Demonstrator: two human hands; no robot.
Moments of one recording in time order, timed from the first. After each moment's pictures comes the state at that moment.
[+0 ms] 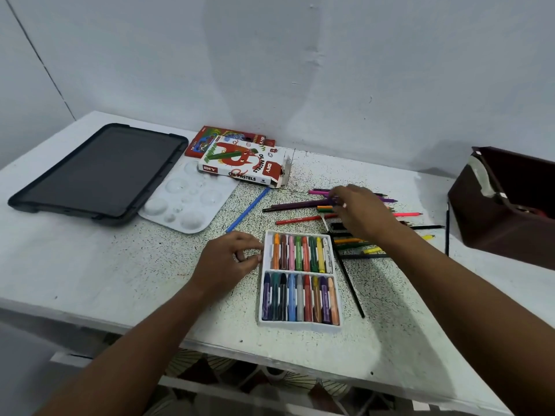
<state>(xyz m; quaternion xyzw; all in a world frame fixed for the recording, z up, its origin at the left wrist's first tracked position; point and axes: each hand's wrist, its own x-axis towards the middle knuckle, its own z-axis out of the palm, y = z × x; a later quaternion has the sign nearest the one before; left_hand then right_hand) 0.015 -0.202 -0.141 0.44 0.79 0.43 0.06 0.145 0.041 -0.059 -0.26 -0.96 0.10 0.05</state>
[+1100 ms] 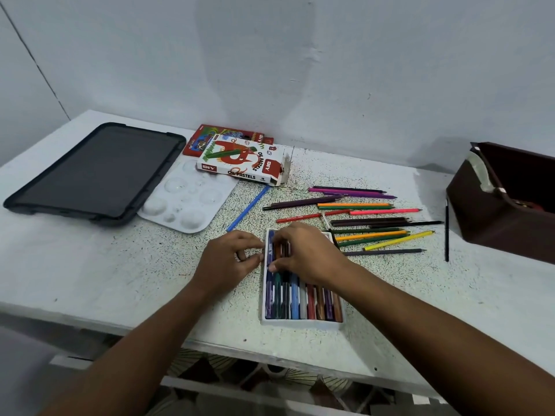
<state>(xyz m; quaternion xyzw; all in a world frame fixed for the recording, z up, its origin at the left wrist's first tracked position) 0.012 -0.202 -0.142 0.46 0.78 0.42 0.05 0.132 -0.074 -0.068 -0.21 -0.96 0.21 -0.03</state>
